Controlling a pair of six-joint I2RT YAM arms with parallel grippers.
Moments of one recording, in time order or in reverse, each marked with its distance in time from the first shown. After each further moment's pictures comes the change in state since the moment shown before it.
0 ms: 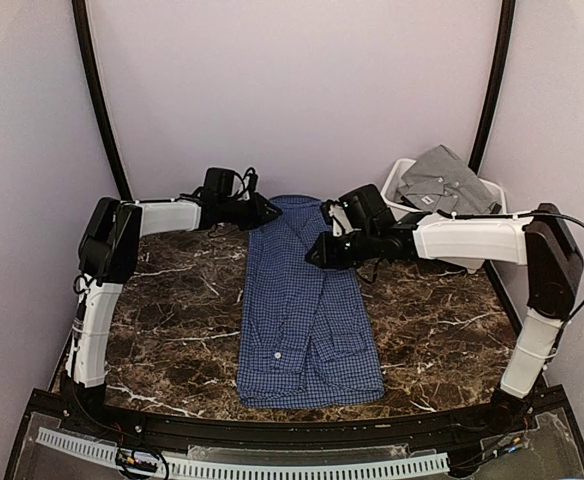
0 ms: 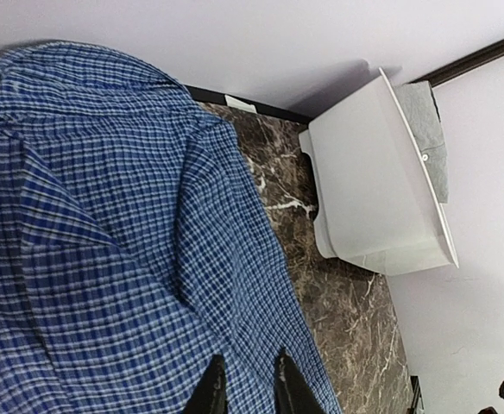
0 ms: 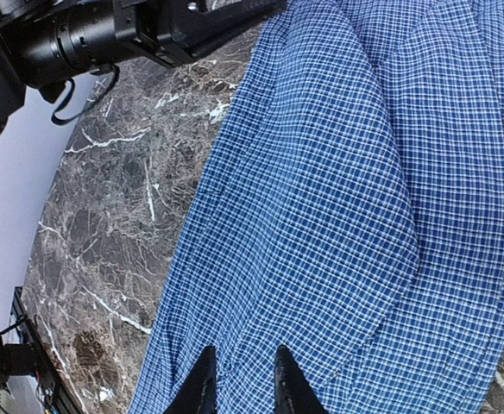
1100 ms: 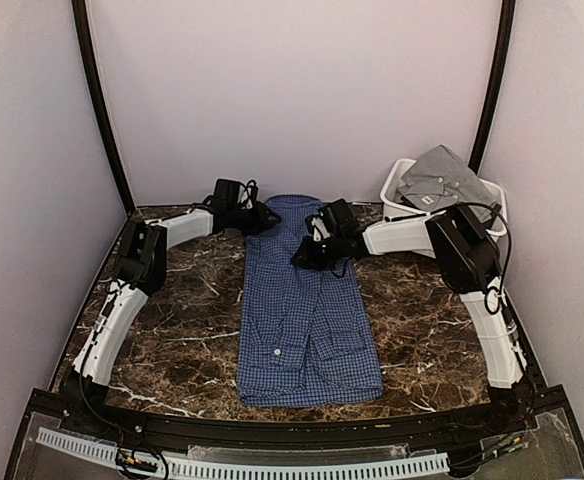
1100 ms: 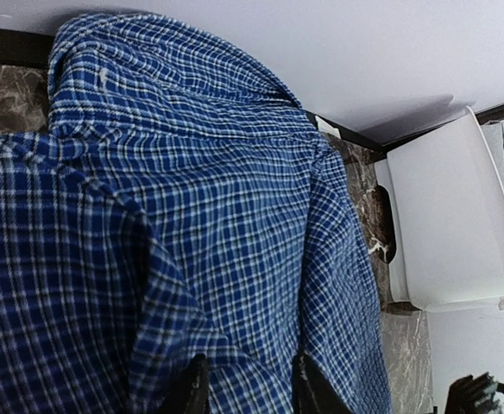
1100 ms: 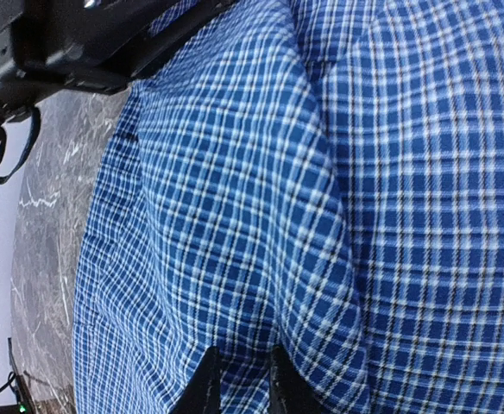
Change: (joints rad) left arm 0.035 0.423 0.524 -0.160 -0.011 -0.026; right arm -0.122 0.583 0.425 0.100 -0.159 0.041
